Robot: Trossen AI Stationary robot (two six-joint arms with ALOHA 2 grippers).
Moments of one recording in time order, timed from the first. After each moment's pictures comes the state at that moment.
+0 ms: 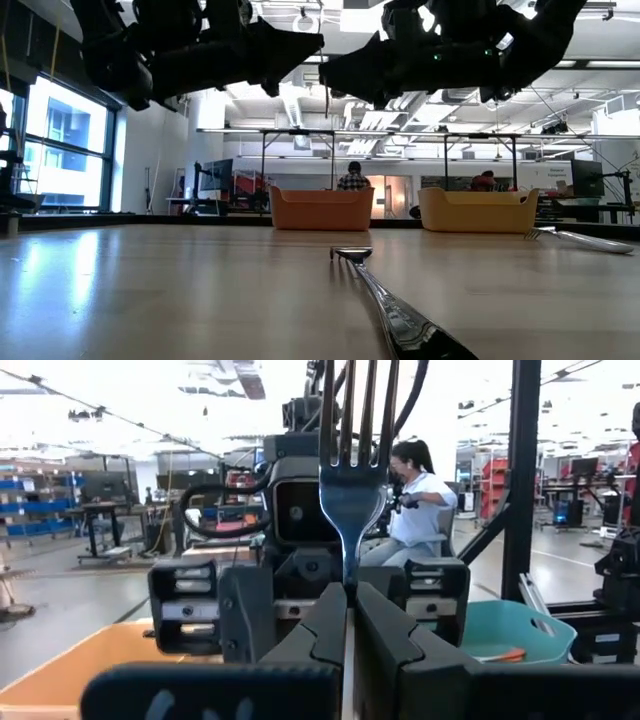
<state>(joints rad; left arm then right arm) 0.12 1.63 0.53 1.33 0.20 0.01 -0.08 1.60 0.66 0.91 -0.08 -0.05</state>
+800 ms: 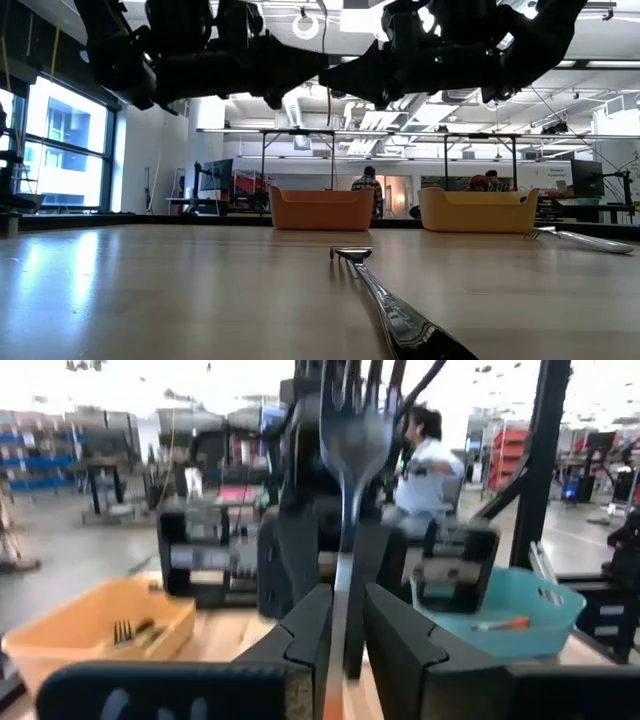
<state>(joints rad) 0.13 1.64 0.55 1.22 0.20 0.00 -0.08 1.60 0.66 0.89 -0.06 -0.08</state>
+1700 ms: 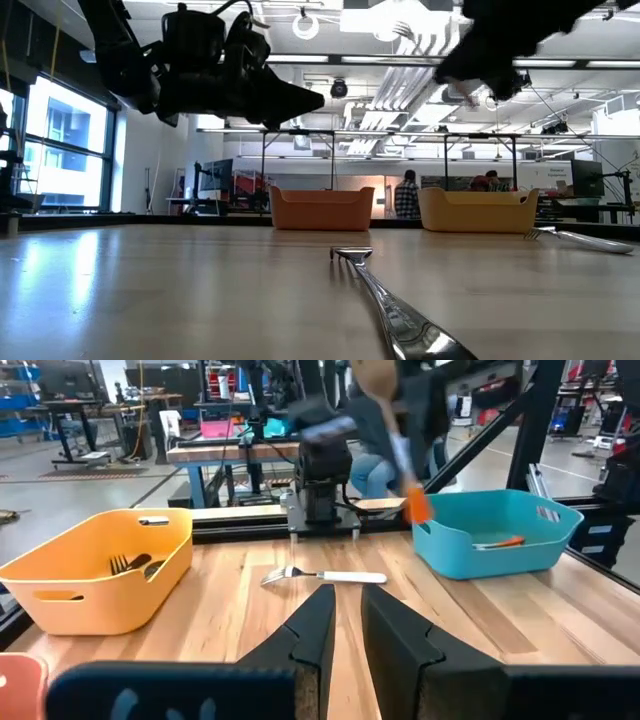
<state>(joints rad) 0.22 1.64 0.55 1.04 0.33 0.06 0.26 1.05 0.66 -0.15 0.34 0.58</state>
